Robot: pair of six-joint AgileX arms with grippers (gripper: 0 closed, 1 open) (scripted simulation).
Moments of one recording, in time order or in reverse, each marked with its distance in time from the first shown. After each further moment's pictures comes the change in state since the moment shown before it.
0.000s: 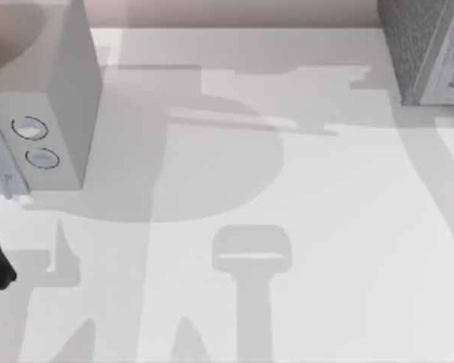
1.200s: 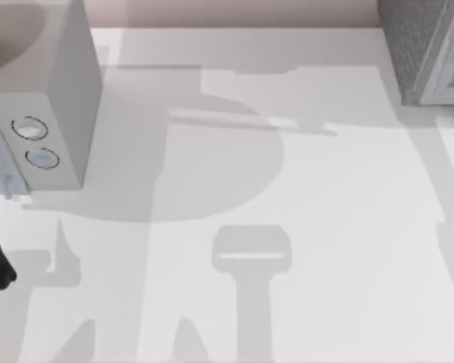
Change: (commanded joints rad) left arm 0.000 0.000 0.000 0.000 0.000 0.000; right arm -0.050 0.473 0.613 -0.171 -0.042 0.005
